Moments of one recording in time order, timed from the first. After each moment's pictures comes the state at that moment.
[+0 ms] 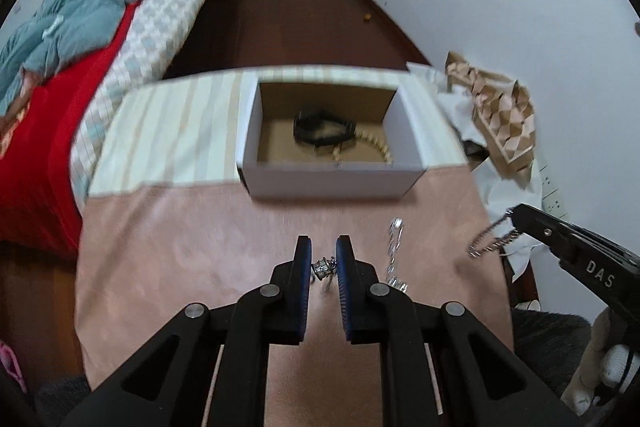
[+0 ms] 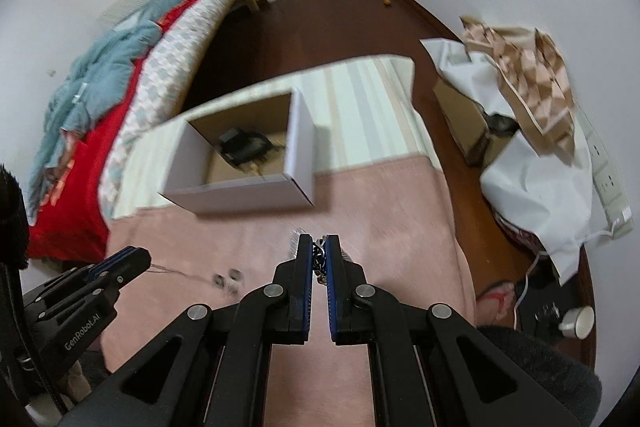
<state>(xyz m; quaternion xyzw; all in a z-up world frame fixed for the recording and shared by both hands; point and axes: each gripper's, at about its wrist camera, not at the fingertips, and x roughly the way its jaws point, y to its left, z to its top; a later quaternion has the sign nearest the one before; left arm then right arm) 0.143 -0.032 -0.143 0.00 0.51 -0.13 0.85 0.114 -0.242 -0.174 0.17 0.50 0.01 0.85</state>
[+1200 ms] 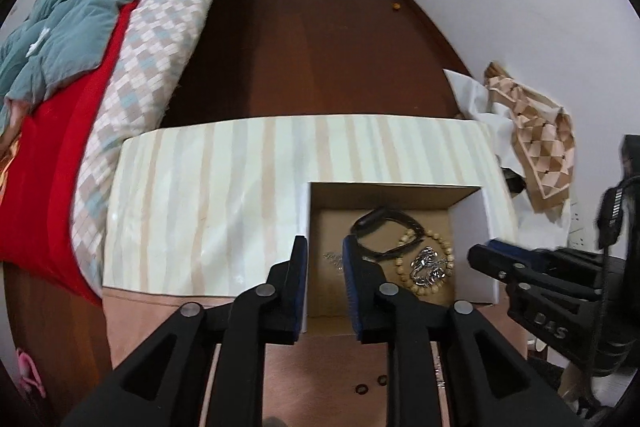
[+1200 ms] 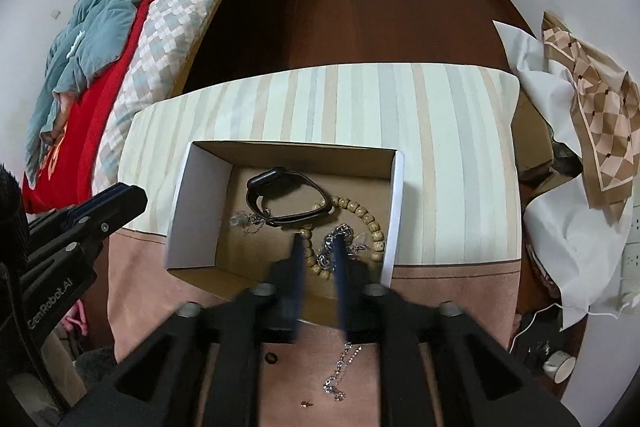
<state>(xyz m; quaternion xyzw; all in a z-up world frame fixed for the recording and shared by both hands) 0.293 -0.008 -0.151 0.01 0.56 -0.09 0.82 0.290 -0.187 -0.211 0.12 0.61 0.08 0.78</state>
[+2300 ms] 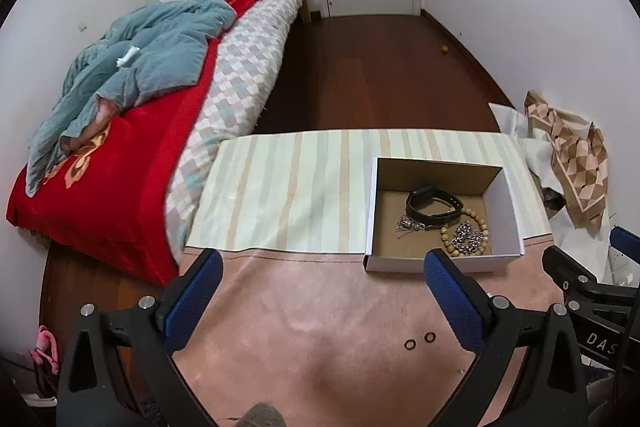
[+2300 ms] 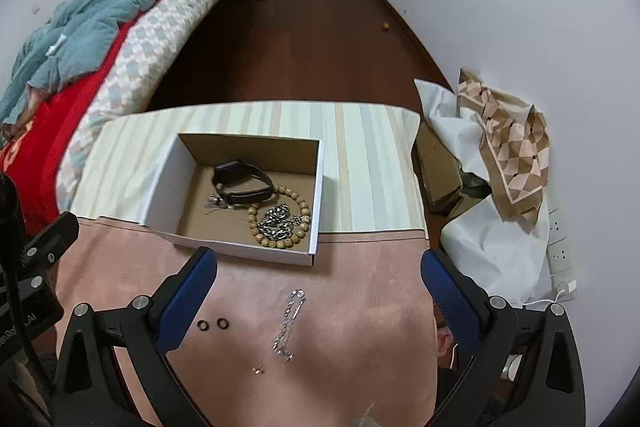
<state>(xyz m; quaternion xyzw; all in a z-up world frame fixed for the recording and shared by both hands) 0.186 0.021 -0.105 0.05 0.47 0.01 0.88 0.181 -0.173 -0.142 0.02 0.51 -0.04 0.86</state>
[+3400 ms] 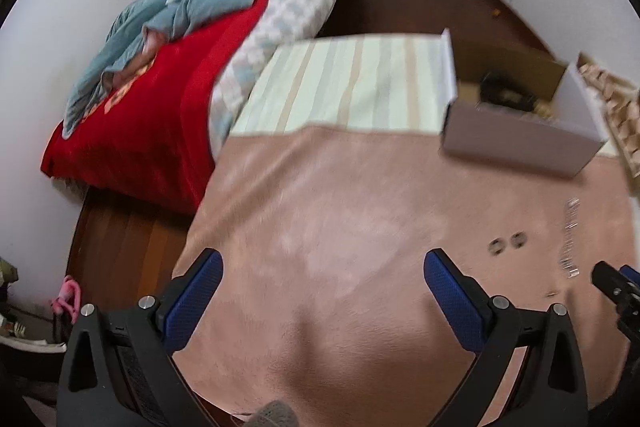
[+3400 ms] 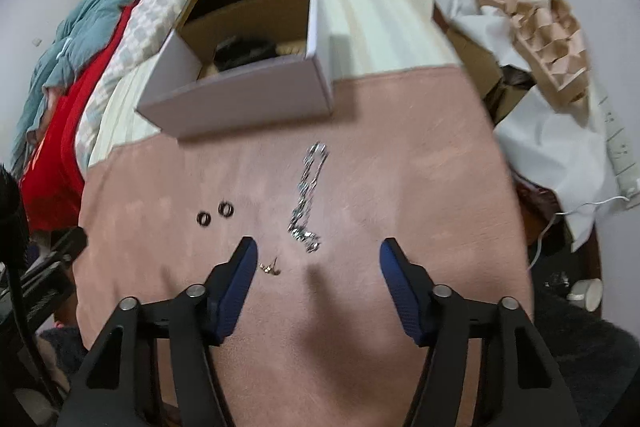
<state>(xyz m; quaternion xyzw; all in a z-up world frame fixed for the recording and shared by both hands) 0.115 0.049 -0.205 0.07 0.52 0.12 0.85 0.092 -0.185 -0.263 0.15 0.56 0.01 0.81</state>
